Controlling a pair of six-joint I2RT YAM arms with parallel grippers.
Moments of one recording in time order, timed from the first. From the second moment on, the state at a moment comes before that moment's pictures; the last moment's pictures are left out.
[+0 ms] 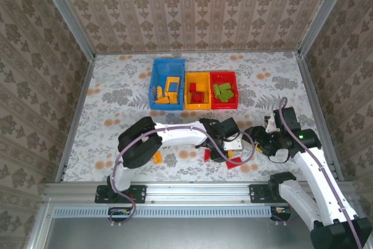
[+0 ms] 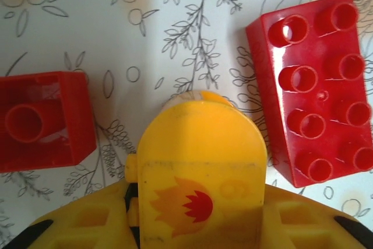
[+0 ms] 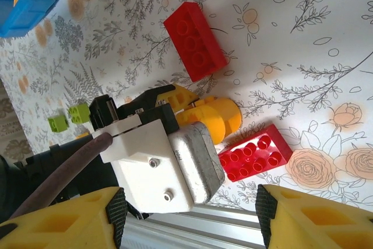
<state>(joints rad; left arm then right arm) -1.22 2.02 1.41 -0.63 0.13 0.30 0.12 0.78 0.73 -1.06 -0.47 0.68</state>
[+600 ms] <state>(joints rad) -0.94 1.52 1.25 -0.60 -0.03 0.07 0.15 0.89 1.02 -0.67 -0.67 0.58</state>
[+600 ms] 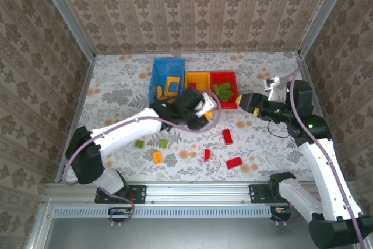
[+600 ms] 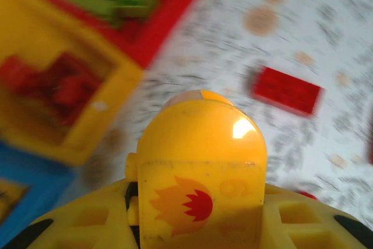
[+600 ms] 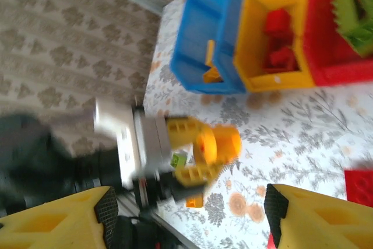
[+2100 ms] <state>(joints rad) -0.45 1.79 1.64 -0.85 -0.06 -0.33 0.79 1.46 1.18 -0.36 -0.12 0.09</state>
